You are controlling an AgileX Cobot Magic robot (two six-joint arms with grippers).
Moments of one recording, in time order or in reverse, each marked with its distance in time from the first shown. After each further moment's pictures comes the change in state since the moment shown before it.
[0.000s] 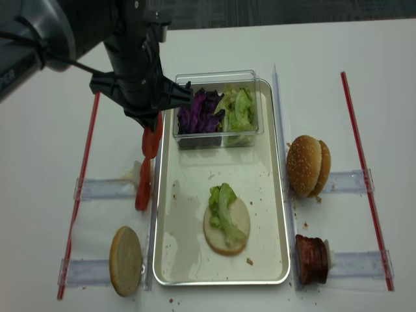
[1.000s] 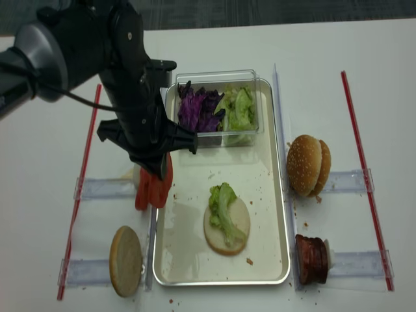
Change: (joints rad) left arm 0.000 -0.049 0.178 -0.223 -0.002 0.127; right arm -0.001 0.000 0.000 0.000 0.000 0.002
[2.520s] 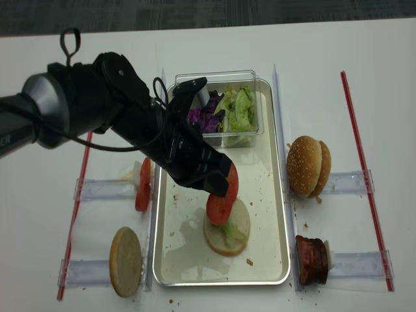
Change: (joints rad) left arm 0.000 -0.015 0.250 -0.759 -0.305 0.772; right arm 0.000 0.000 0.000 0.000 0.000 0.000
